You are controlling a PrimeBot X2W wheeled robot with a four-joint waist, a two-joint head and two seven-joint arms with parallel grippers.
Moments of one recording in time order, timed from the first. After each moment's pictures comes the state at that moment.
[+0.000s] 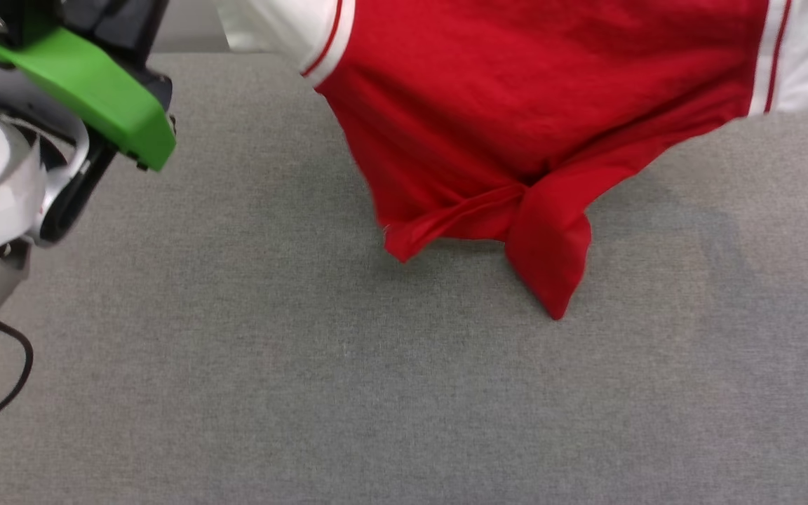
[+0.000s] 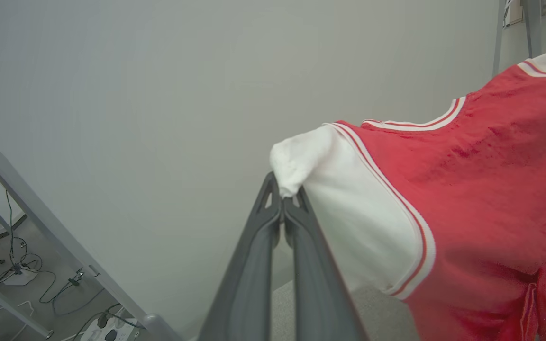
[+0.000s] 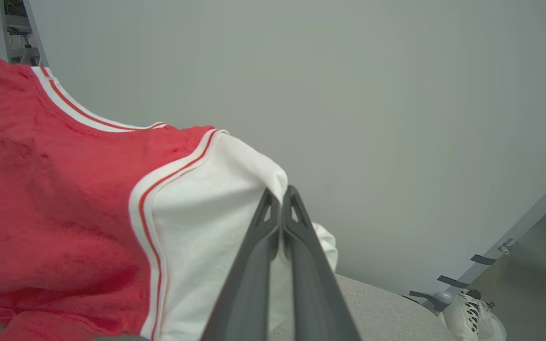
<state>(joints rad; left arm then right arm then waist) -1.12 0.85 -0.92 0.03 -0.89 0.10 -0.08 -0.78 -0.82 0.34 0.19 0.77 0.13 0.09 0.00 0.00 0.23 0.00</state>
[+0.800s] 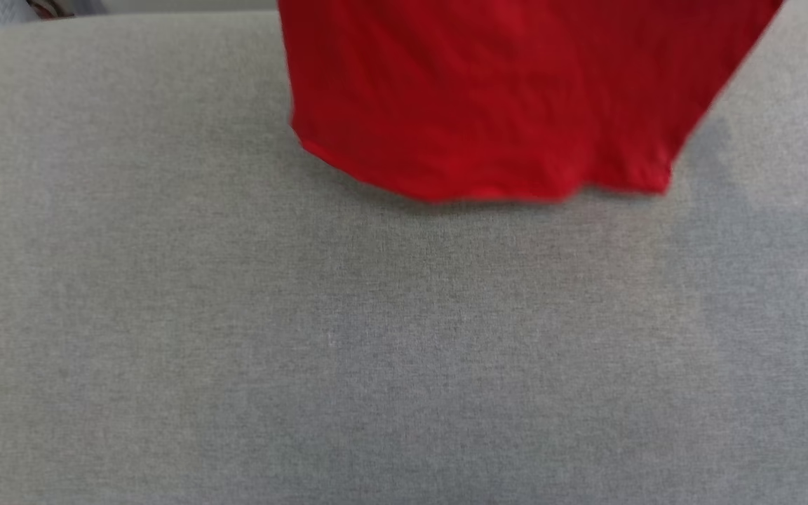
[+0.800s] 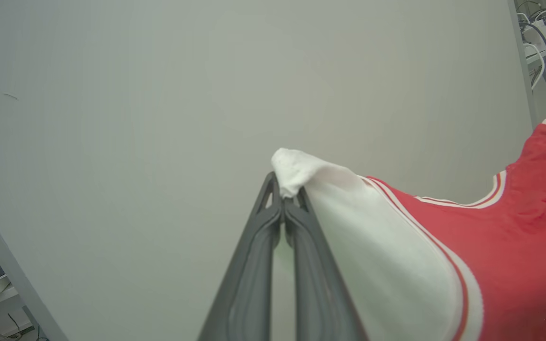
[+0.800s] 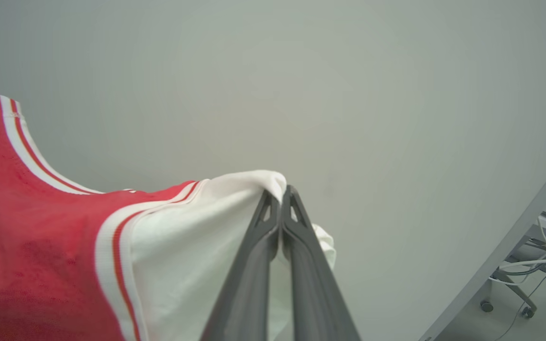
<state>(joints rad) -1.57 0.67 -0.86 0.29 -0.79 0.02 -0.06 -1.19 -0.72 0.26 0.24 0.54 0.13 0.21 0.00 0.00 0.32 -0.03</state>
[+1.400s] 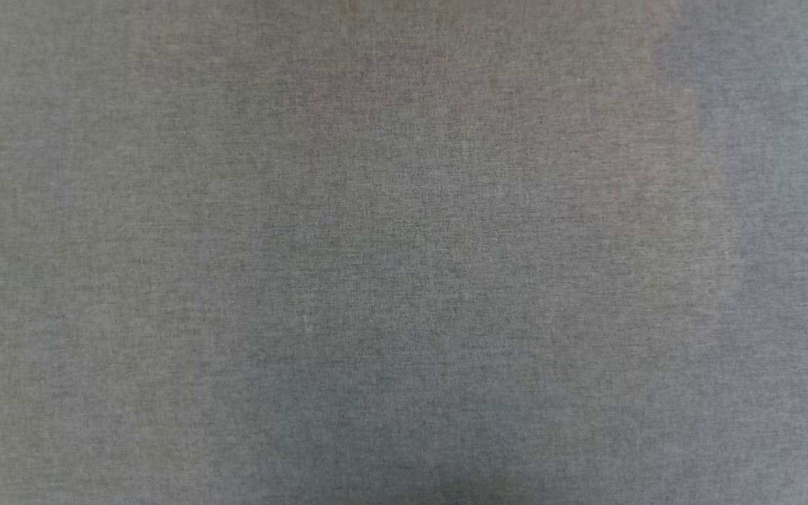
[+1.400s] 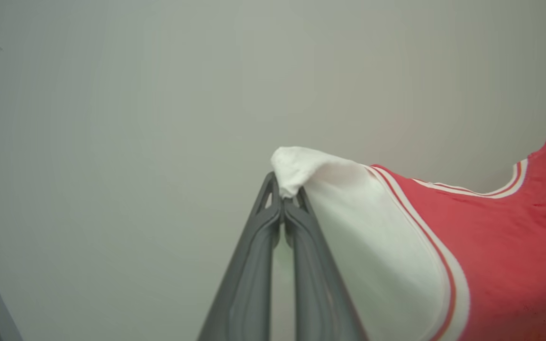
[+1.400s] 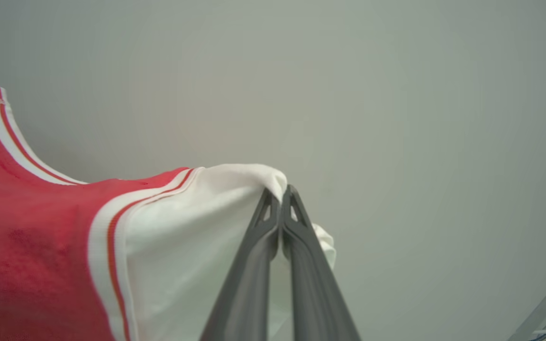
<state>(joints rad) -1.94 0.52 -0.82 0.72 -0.70 -0.08 -0.23 -1.76 -0.60 0.41 0.65 0.37 0.13 -0.01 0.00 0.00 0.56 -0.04</state>
